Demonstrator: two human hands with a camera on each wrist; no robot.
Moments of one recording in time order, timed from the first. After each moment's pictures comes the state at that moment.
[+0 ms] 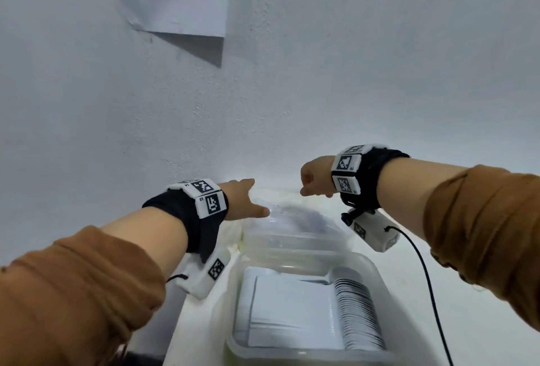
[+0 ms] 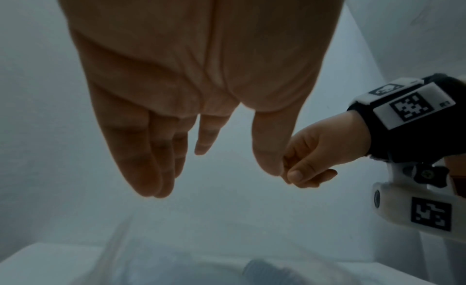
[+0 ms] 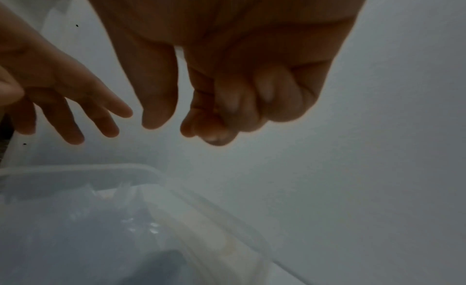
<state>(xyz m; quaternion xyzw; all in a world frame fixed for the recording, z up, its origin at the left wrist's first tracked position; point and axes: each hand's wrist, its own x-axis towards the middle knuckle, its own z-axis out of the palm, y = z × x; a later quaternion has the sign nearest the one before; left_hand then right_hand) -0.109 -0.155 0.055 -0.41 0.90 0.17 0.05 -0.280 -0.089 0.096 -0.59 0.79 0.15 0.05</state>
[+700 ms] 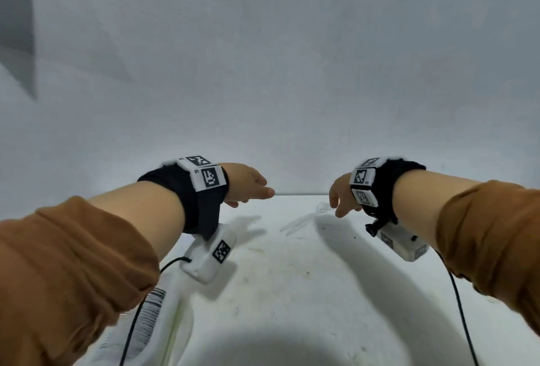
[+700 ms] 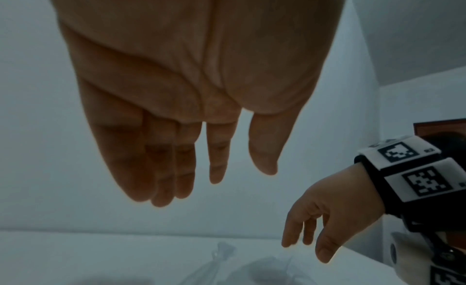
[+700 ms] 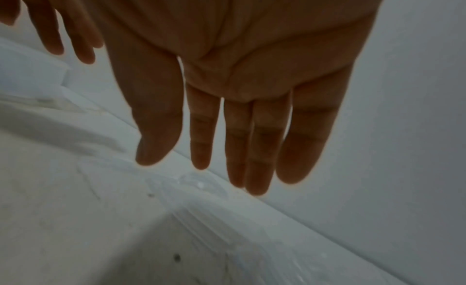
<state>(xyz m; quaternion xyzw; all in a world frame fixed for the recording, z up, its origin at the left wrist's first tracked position) -0.348 0.000 0.096 -0.35 0.91 0.22 0.05 -0.523 0.110 0.089 -0.49 0.83 0.23 0.10</state>
